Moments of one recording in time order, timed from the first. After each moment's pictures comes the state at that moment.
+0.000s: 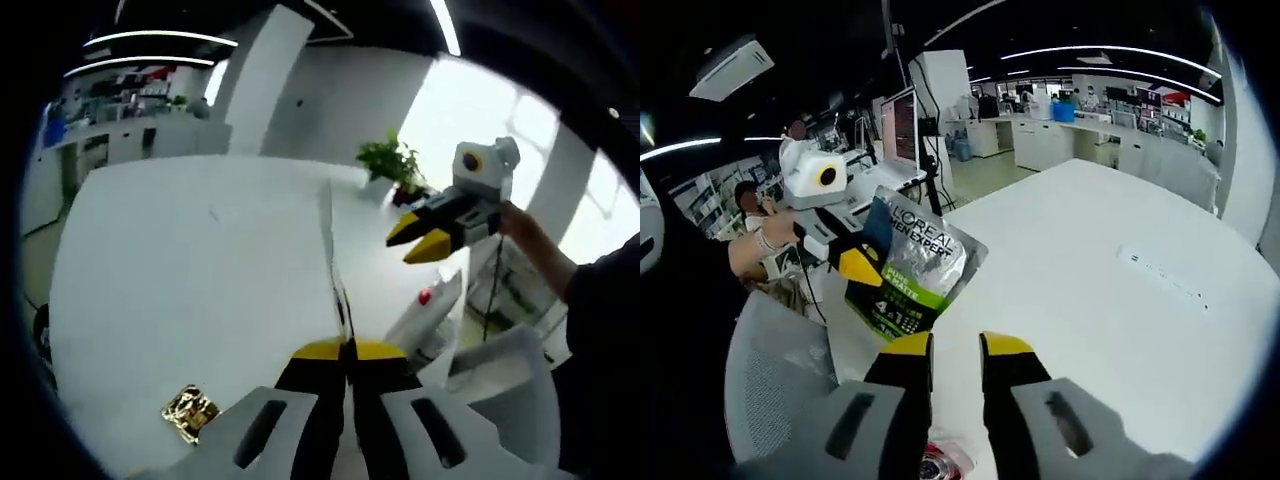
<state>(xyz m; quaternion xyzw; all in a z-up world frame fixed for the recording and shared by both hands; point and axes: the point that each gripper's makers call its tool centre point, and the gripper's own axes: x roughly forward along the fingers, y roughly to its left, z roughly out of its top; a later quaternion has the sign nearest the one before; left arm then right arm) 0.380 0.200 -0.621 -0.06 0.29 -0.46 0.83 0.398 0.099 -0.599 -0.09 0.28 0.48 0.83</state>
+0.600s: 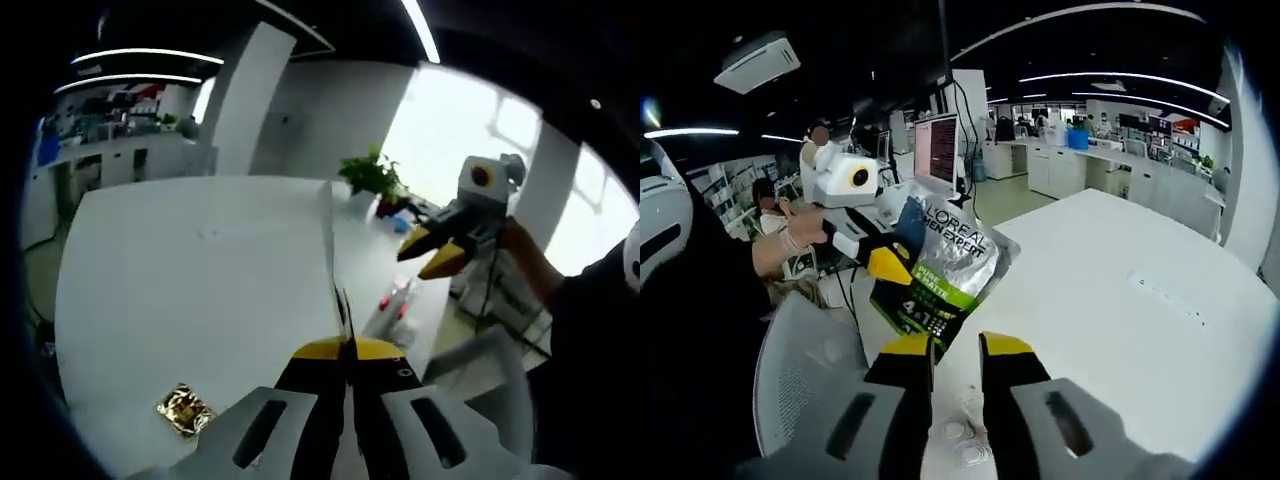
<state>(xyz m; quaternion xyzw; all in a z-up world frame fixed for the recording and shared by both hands) 0.343 0.200 -0.587 -0.07 0.26 -0.48 0.83 0.332 0.112 -0.566 -0.10 0.23 0.50 0.83</state>
